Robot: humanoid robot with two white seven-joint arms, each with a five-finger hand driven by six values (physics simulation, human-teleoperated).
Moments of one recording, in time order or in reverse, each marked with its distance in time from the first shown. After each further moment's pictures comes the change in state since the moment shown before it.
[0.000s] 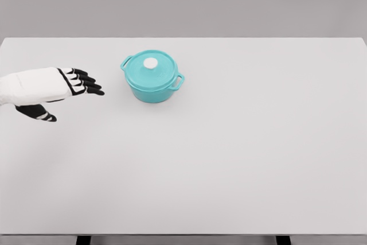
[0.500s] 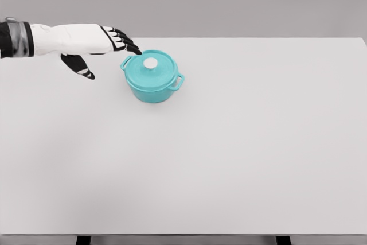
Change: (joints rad) left arm -0.564 -0.245 -0.468 0.353 0.041 0.000 0.000; right arm 0.012 0.000 -0.002 0.006 -0.002 0.000 -0.001
